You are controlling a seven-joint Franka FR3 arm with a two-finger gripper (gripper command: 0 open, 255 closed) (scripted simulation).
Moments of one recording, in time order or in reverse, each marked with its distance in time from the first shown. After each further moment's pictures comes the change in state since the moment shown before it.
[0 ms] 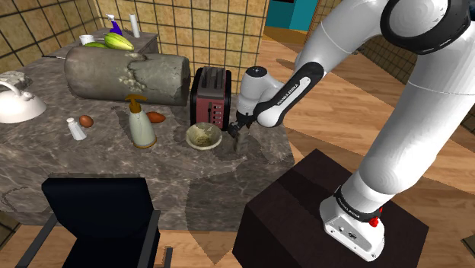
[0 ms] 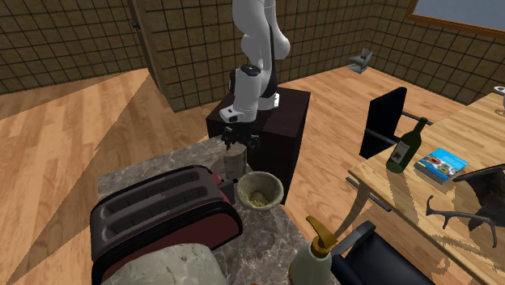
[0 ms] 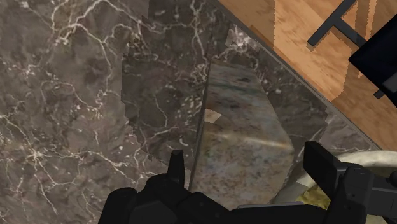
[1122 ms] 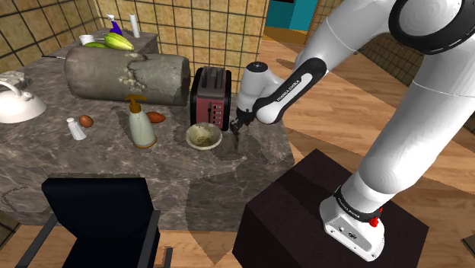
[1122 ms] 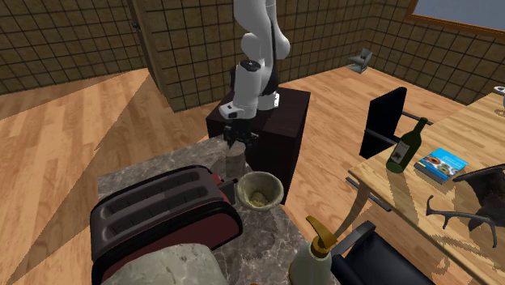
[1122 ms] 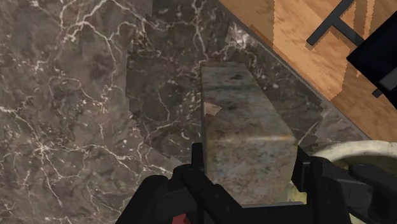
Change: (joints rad) arm -0.014 -0.039 0.023 -0.002 0.051 -0.034 -0.043
